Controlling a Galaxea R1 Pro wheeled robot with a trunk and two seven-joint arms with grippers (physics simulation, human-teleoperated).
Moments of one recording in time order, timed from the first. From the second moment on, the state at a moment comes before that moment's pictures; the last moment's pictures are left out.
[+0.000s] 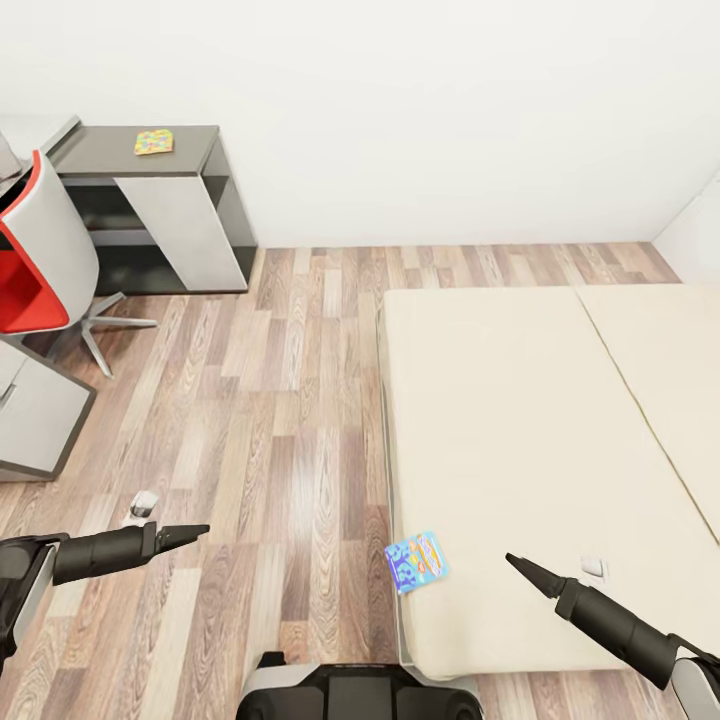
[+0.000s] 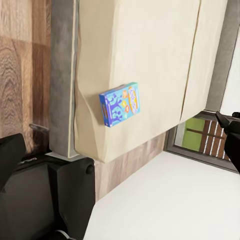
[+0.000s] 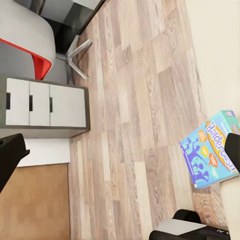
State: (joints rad) left arm -0.49 0.38 0.30 -1.01 0.01 0.92 -1.38; right arm -0.09 -0.23 -0.33 -1.35 -0.58 0.60 0.94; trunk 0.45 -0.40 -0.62
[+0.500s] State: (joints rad) left arm -0.49 0.38 0.30 -1.01 0.01 0.92 -1.38; right arm -0.09 -0.23 -0.33 -1.35 -0.58 0.60 0.94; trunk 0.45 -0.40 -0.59
